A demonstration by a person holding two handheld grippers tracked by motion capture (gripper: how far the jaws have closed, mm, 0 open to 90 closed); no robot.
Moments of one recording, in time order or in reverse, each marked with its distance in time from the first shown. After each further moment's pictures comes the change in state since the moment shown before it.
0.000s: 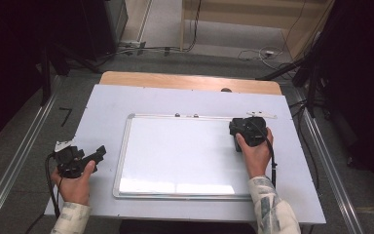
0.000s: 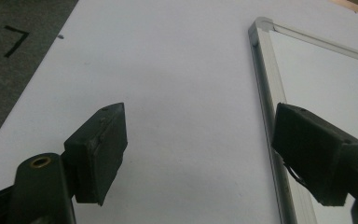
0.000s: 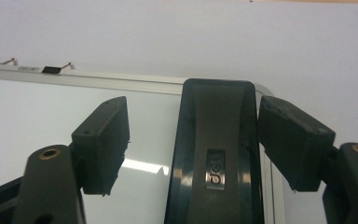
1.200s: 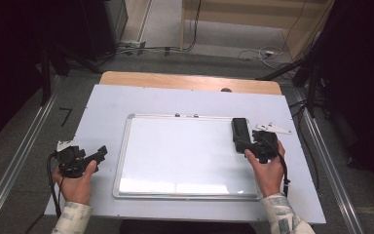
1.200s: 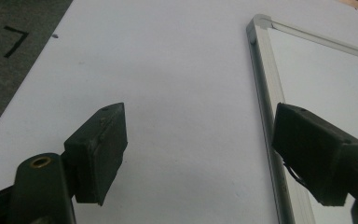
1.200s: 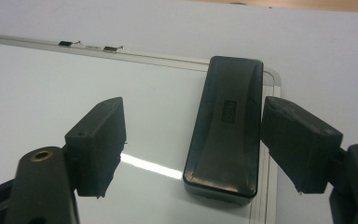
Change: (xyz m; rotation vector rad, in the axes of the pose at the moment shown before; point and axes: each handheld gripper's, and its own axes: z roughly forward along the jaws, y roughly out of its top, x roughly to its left) left arm -0.003 0.000 0.001 0.007 0.003 0.009; right arm -0.003 -0.025 -0.057 -0.042 0.110 -0.056
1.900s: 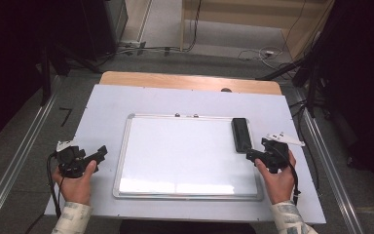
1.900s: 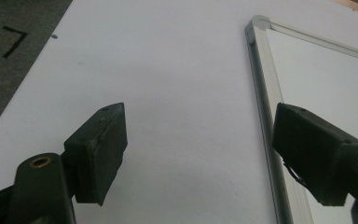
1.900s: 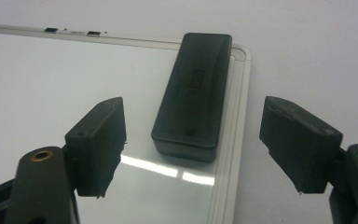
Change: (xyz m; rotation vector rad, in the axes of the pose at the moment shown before) left arm 0.000 0.000 -0.001 -0.005 -0.008 -0.004; right arm -0.022 -0.024 -0.020 -0.006 -0.016 0.016
